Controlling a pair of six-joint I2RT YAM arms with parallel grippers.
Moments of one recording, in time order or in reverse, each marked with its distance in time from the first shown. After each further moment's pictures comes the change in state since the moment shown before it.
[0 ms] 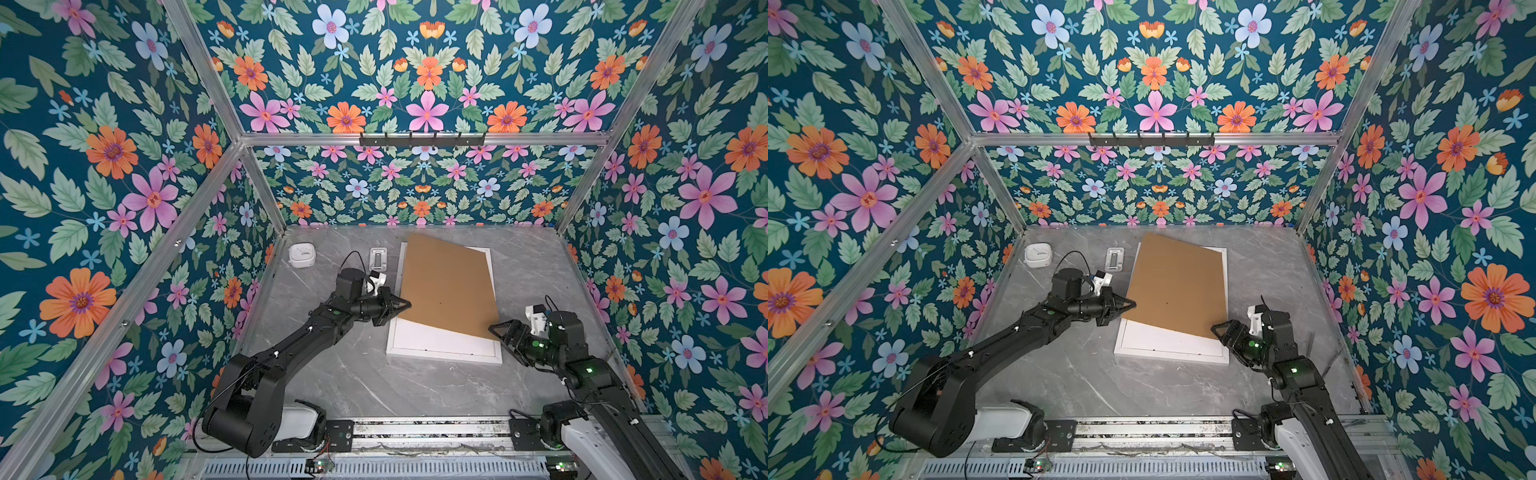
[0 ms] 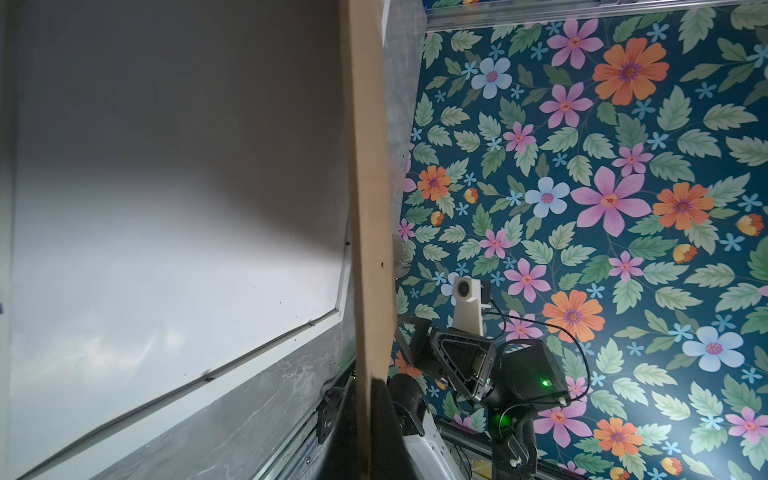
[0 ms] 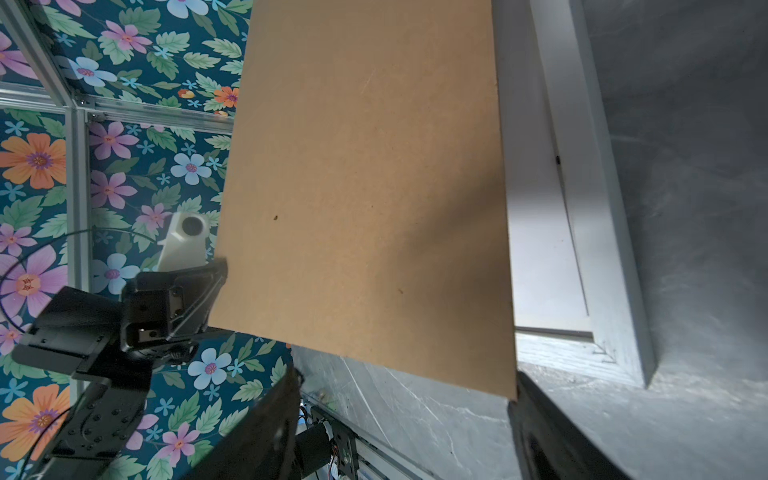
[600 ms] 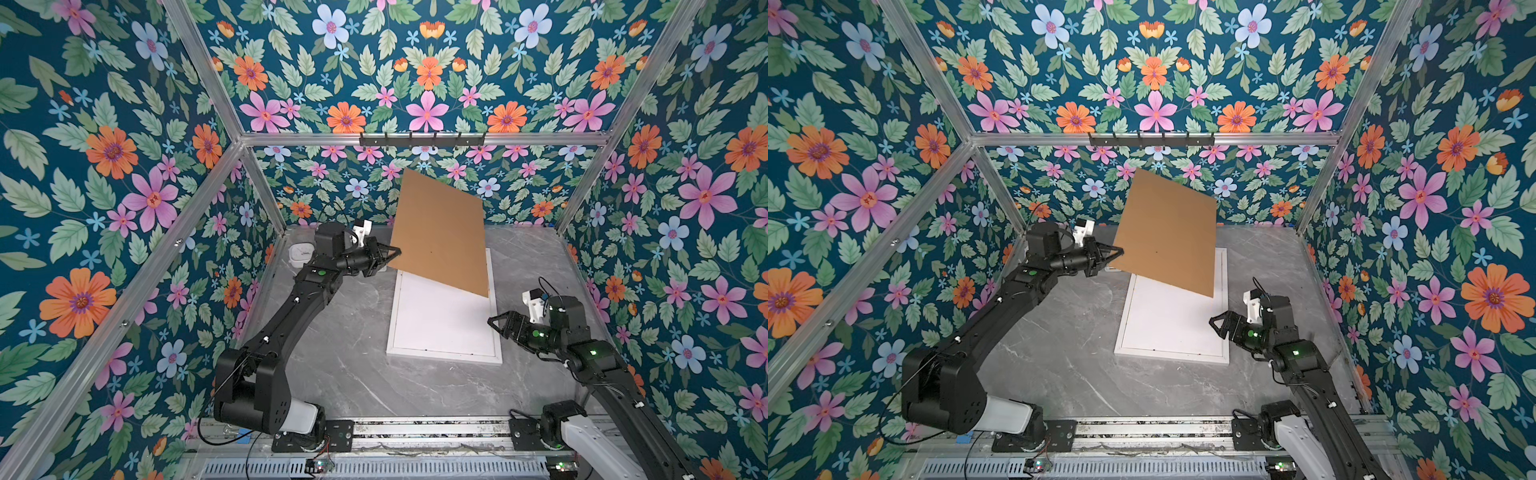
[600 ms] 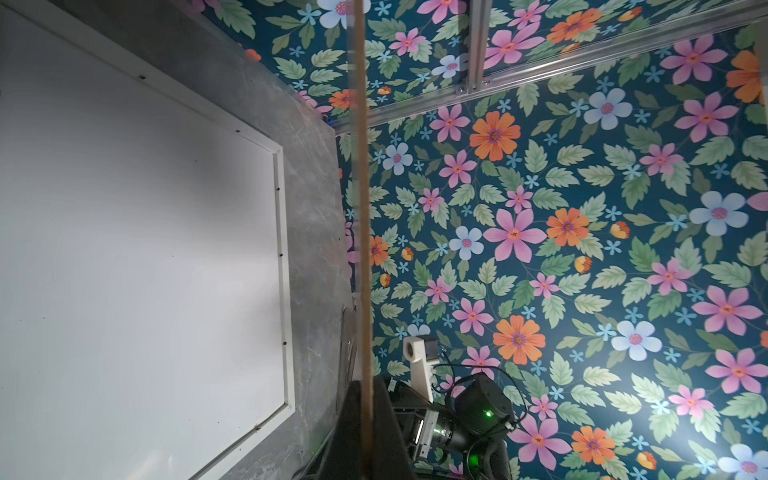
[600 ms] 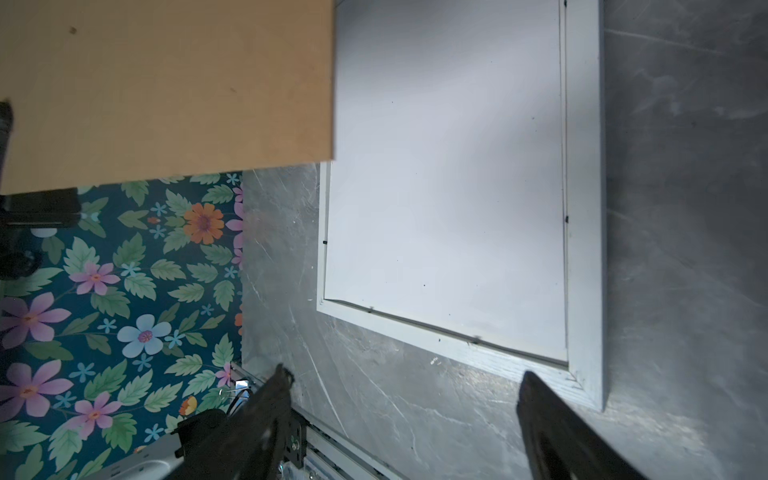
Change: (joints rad) left arm 0.175 0.094 0.406 -0.076 0.082 0.064; right arm 0.000 0.158 0.185 -0.126 0.040 -0.277
